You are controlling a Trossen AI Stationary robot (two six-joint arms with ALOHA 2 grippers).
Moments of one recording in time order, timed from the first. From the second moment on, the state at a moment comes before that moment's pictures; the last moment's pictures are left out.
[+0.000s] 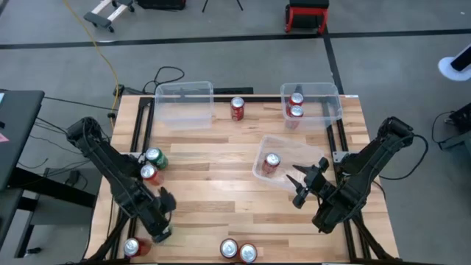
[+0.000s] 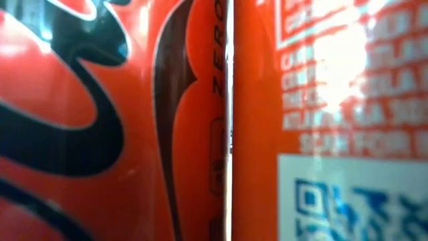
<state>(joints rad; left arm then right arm) -0.82 1.40 1.06 -0.97 0.07 -1.42 0.84 1.40 1.11 -1.17 1.19 1.33</state>
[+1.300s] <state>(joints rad) -0.81 1.40 0.85 -1.01 0.22 -1.62 0.87 1.40 1.11 -1.17 1.15 1.30</state>
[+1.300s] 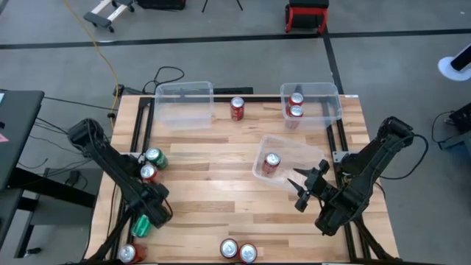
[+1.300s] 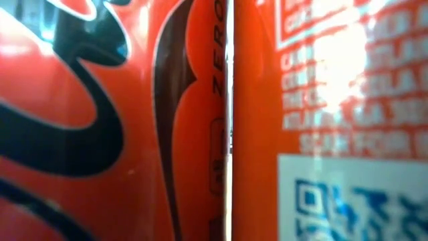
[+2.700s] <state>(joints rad) -0.68 1.41 0.99 -1.10 0.11 -1.54 0.87 1.40 1.11 -1.16 1.14 1.31</state>
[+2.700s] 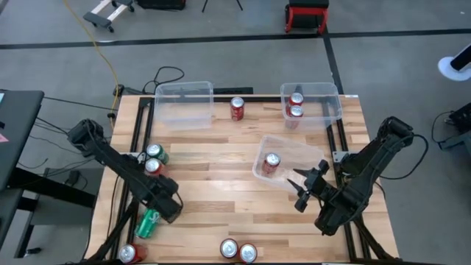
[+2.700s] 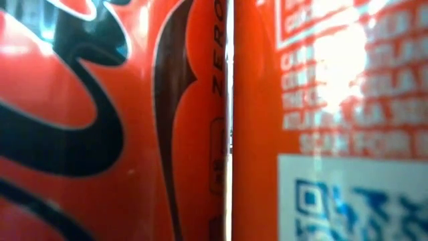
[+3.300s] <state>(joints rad) -0.90 1.41 0.91 -0.89 0.12 -1.88 0.88 1.40 1.11 -1.18 1.14 1.30</state>
